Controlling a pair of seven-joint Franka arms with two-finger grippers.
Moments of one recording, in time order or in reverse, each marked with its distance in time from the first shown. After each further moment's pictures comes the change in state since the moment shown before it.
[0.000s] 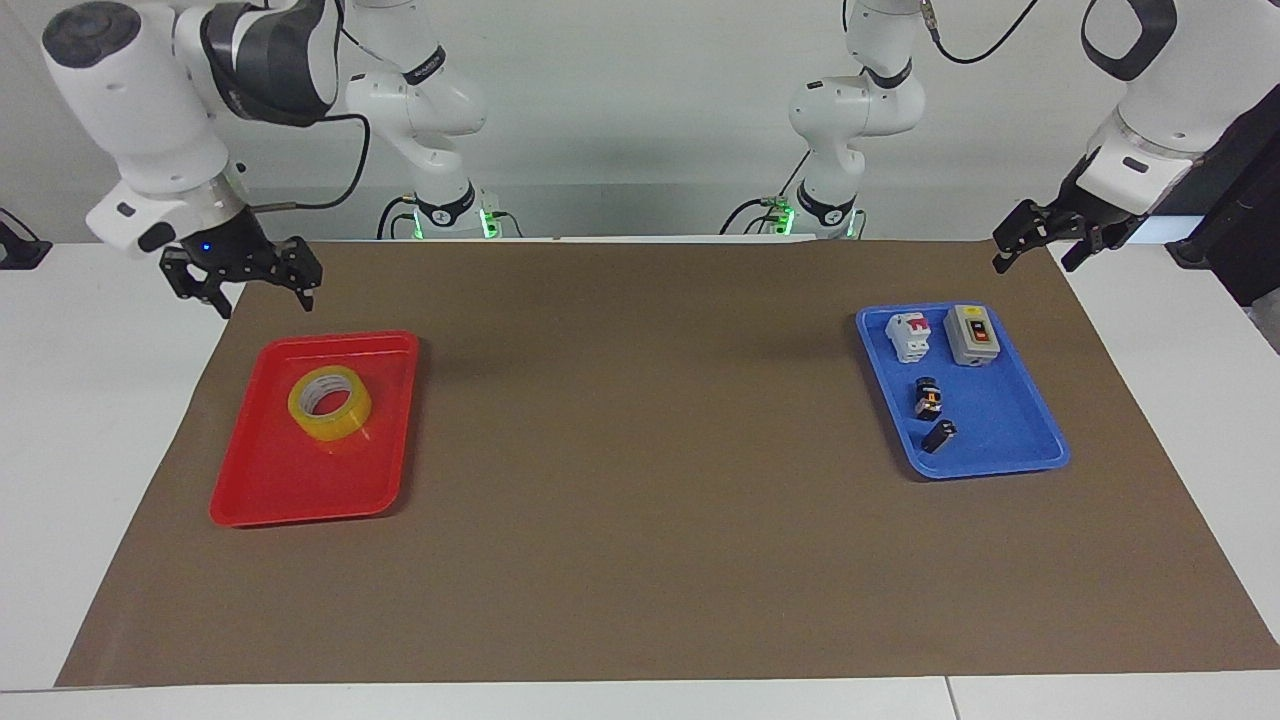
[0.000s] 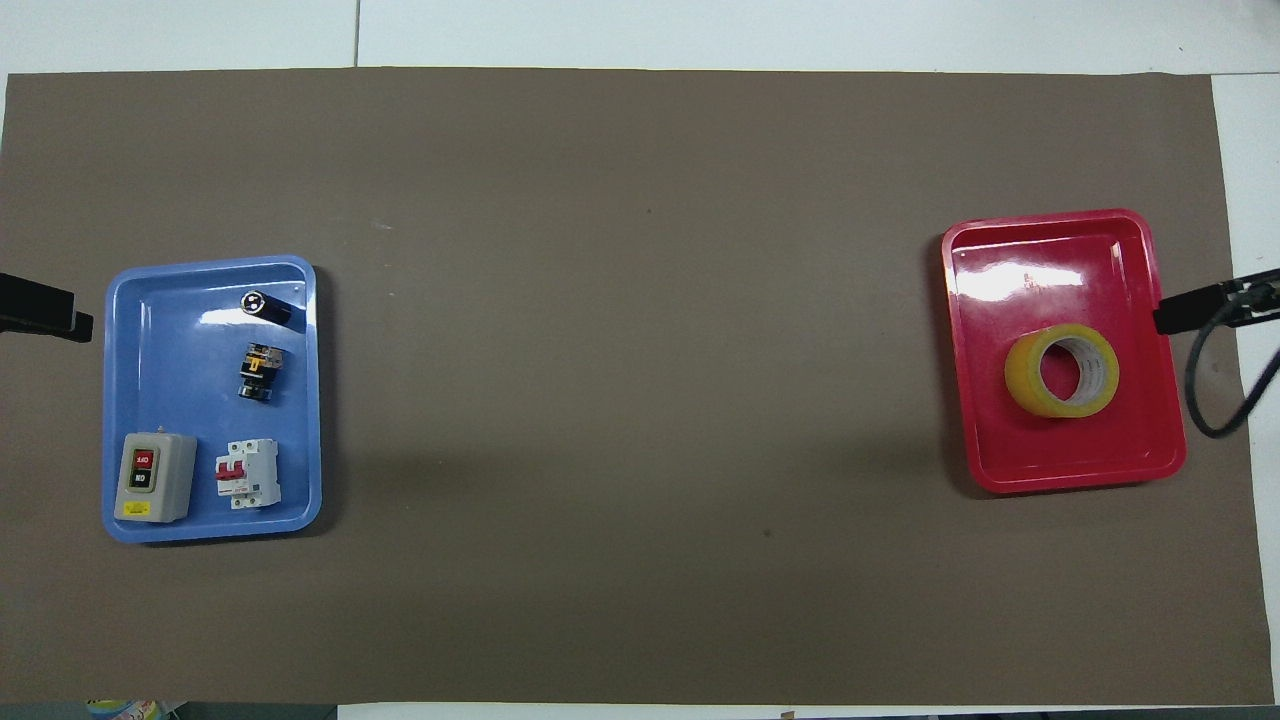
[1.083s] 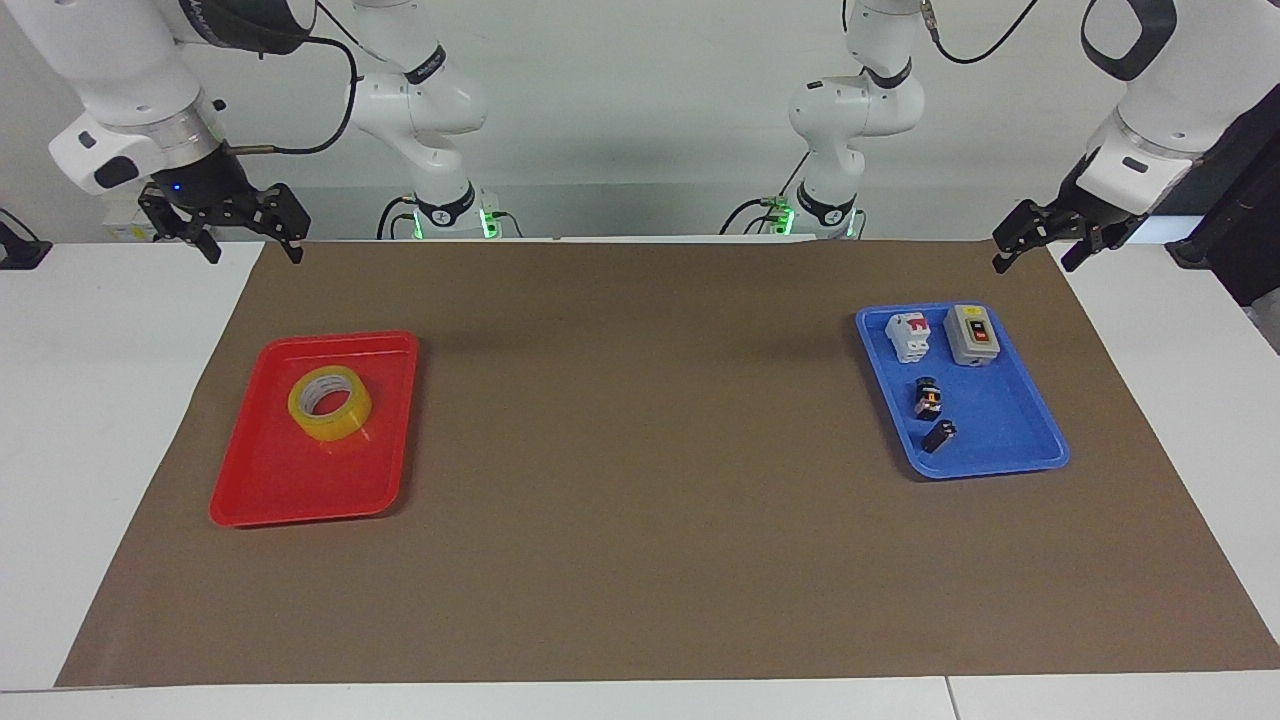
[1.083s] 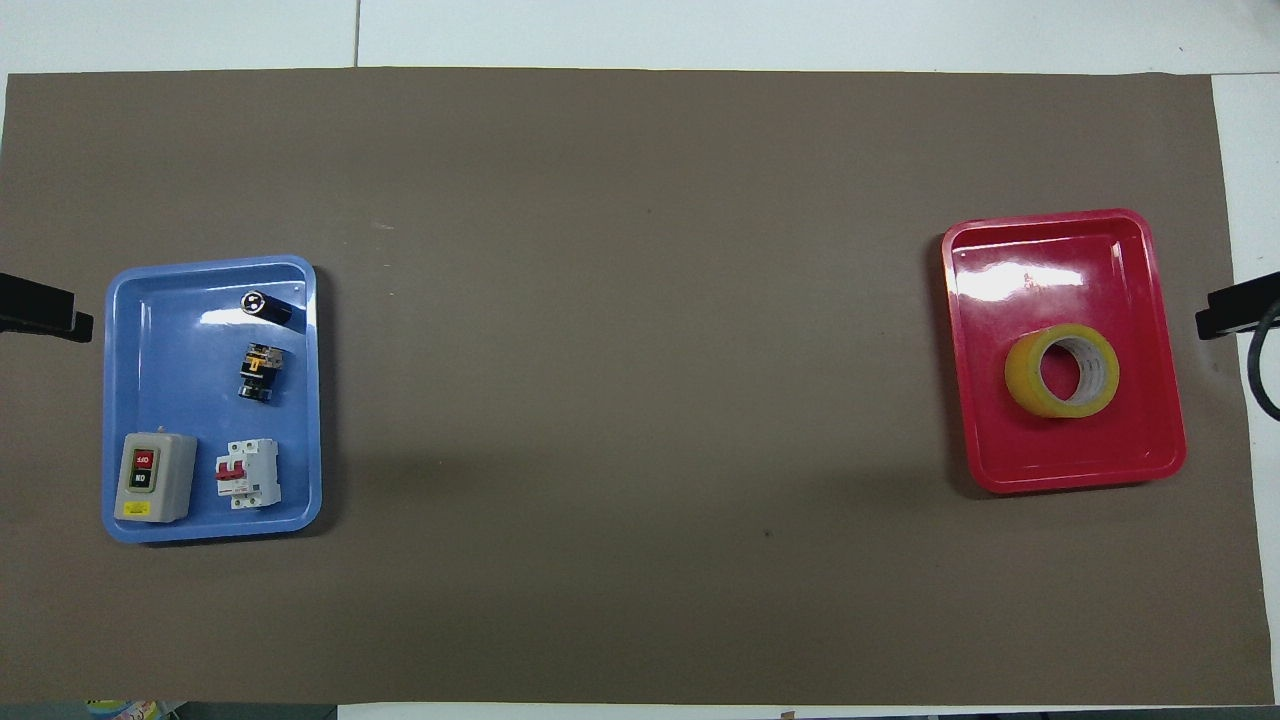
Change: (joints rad) left arm 0.000 0.000 0.000 0.000 0.000 0.000 0.000; right arm 0.083 0.051 -0.077 0.149 0.014 -0.131 0.125
